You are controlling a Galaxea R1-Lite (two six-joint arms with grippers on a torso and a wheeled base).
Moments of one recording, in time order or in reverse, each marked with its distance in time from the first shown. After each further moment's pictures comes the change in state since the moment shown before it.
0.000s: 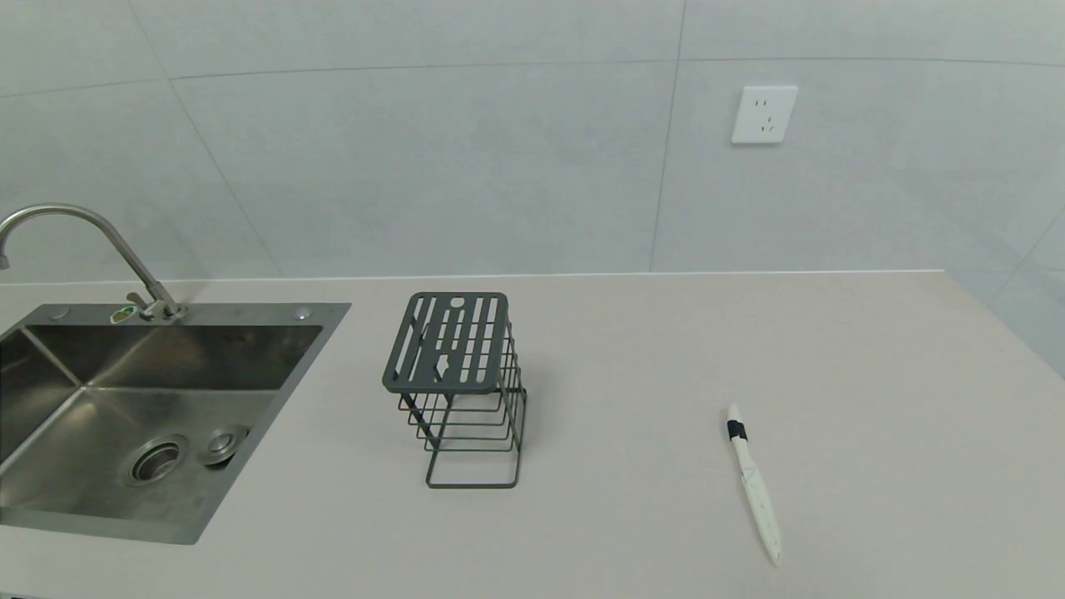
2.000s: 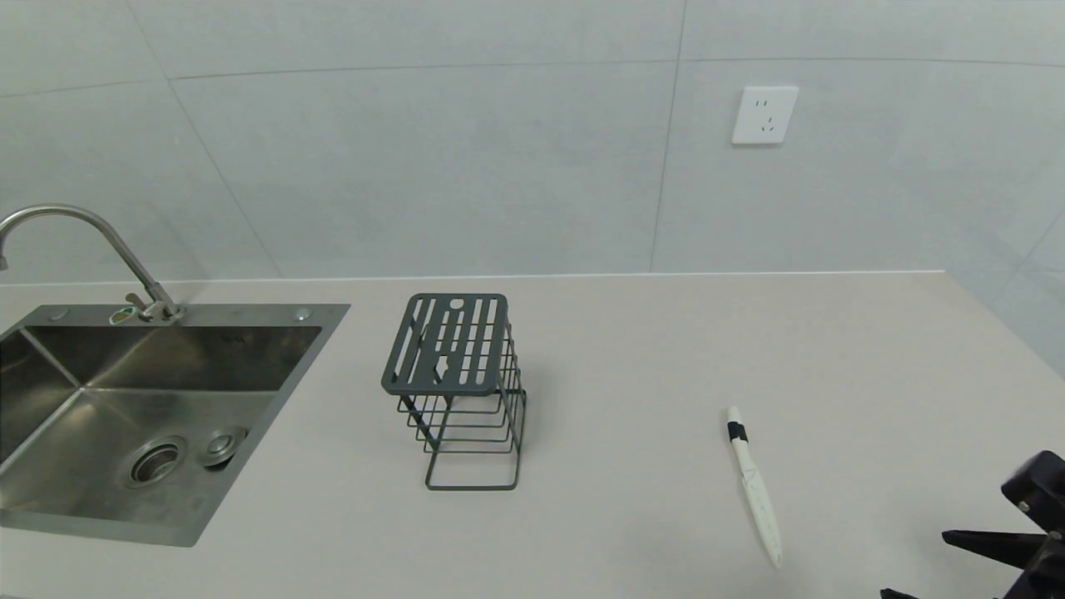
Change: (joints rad) left arm 0.000 0.000 0.000 0.001 0.005 0.005; right arm 0.196 1.140 -0.196 -0.296 0.192 -0.159
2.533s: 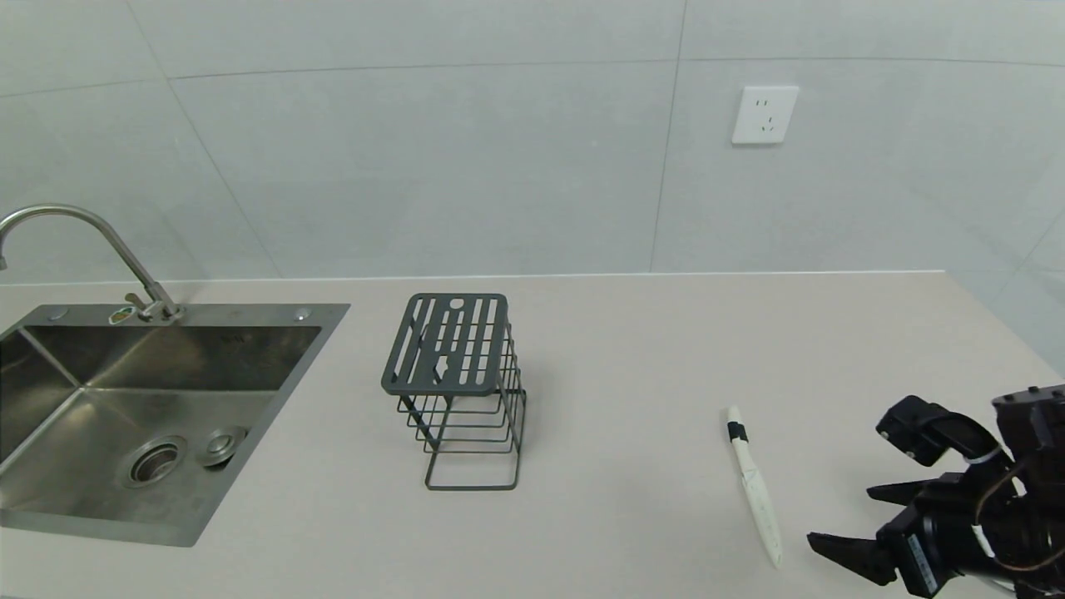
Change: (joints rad) left arm 0.000 0.000 0.000 0.000 0.000 0.000; right arm 0.097 0.320 -0.204 -0.012 -0.074 0.029
